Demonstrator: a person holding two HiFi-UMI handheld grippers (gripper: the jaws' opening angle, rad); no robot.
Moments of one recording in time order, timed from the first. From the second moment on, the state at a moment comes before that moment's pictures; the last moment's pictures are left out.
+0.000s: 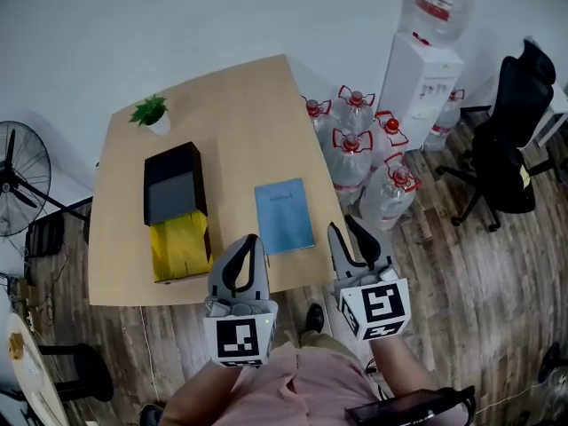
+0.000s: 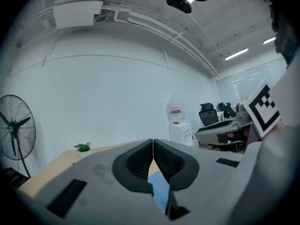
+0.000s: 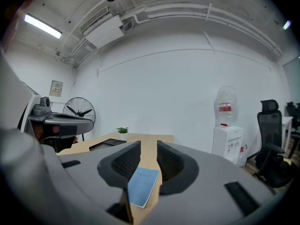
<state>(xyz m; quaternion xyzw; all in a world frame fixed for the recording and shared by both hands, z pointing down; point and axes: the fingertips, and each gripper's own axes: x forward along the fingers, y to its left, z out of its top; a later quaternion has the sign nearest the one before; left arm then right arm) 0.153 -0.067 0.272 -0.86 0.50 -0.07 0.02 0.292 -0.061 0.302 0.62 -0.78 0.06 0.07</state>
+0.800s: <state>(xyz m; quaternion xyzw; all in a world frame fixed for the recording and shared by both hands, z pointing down) 0.134 -0.168 0.331 -0.85 0.52 -0.10 -0.03 0.272 -0.154 0.364 0.58 -0.79 0.11 0.15</state>
